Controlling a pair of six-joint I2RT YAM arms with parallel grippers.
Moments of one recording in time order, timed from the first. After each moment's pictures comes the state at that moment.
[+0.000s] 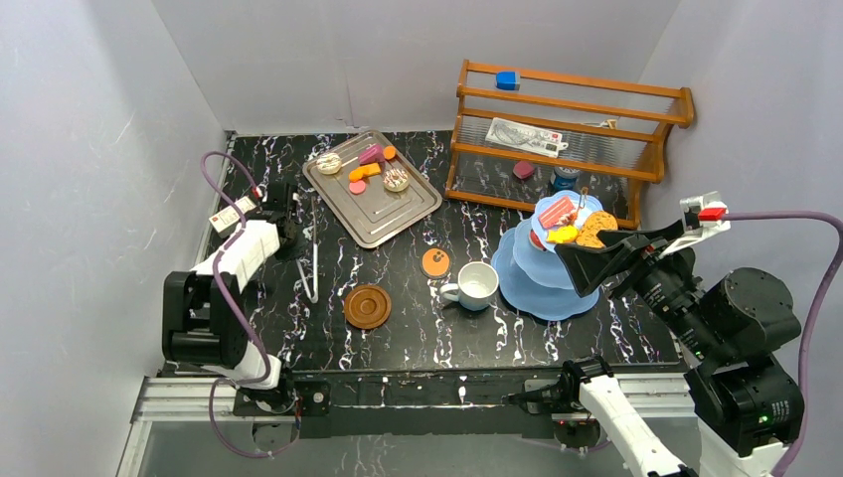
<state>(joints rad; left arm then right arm) -0.08 1.48 0.95 -0.58 -0.25 -0.43 0.26 0.57 1.47 -0.95 -0.28 0.33</state>
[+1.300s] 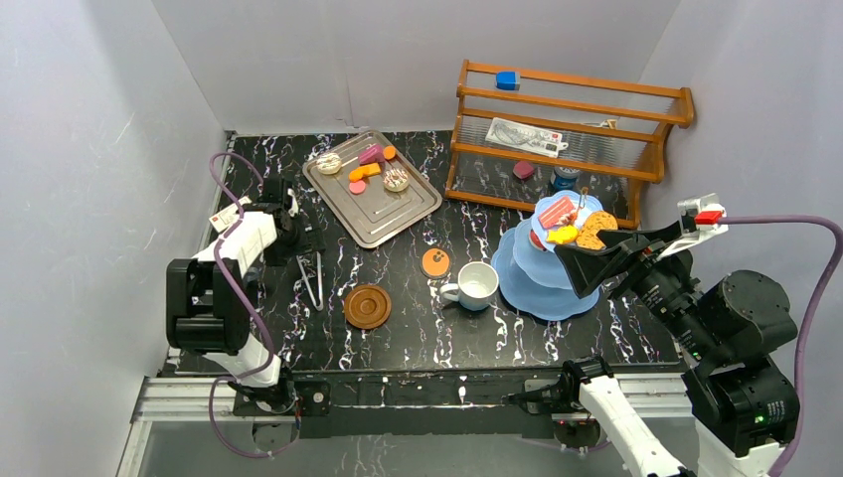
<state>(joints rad) -0.03 1.58 1.02 -0.63 -0.04 -0.30 0.26 0.56 1.44 -0.92 -0.28 0.31</state>
